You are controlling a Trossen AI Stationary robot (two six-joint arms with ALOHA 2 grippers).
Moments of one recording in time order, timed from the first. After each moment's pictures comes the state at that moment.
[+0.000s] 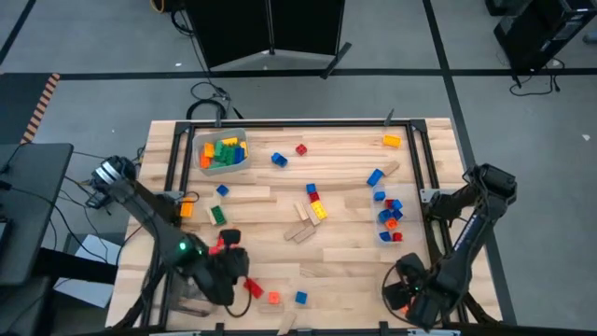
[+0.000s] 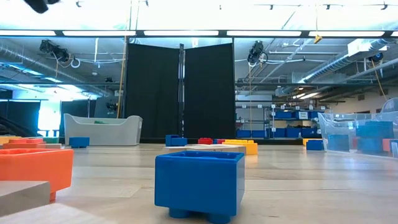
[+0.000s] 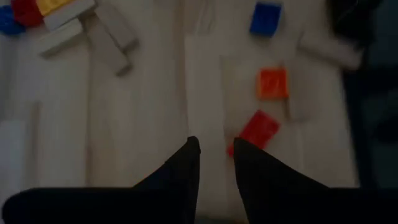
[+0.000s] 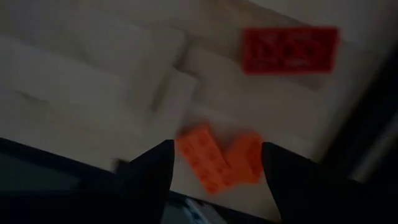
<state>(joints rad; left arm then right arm) -0.76 1.51 1.24 -0.88 -0.38 -0.63 1.03 1.63 1.19 -1.07 -0.03 2.27</state>
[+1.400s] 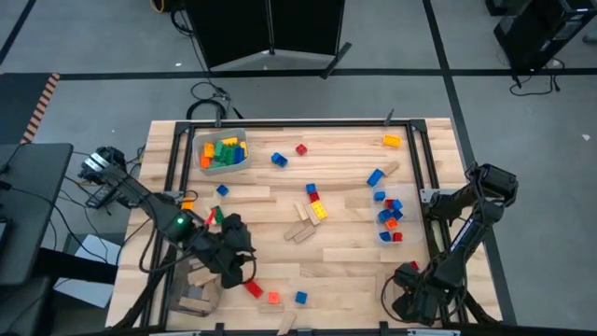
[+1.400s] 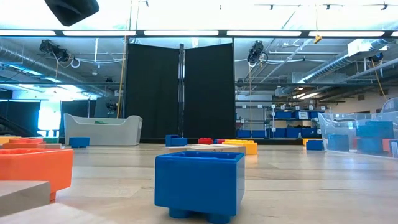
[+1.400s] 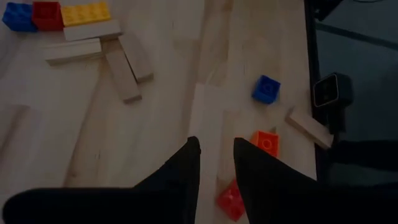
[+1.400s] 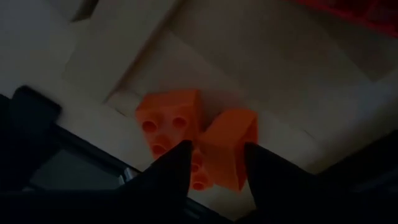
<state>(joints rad) -0.62 1.32 1.05 -0.61 -0.35 -0.71 1.08 1.63 0.91 -0.66 -0.22 2.02</state>
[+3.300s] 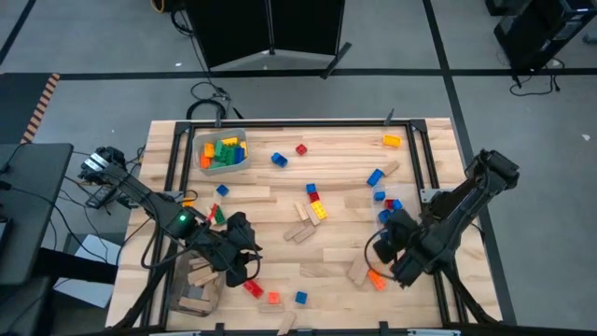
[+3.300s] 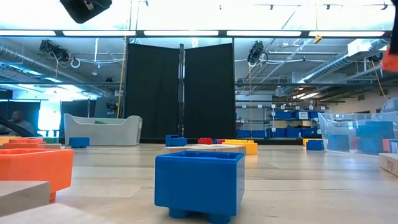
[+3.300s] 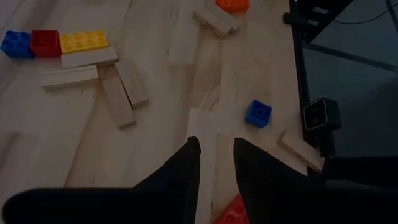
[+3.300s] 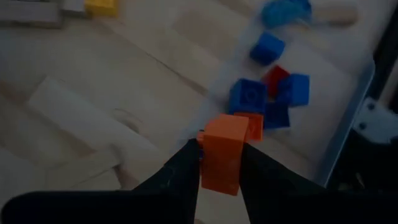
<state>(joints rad) -0.59 1.32 1.05 -0.52 -0.35 -0.66 0.78 1.50 1.22 -1.51 0.40 1.84</state>
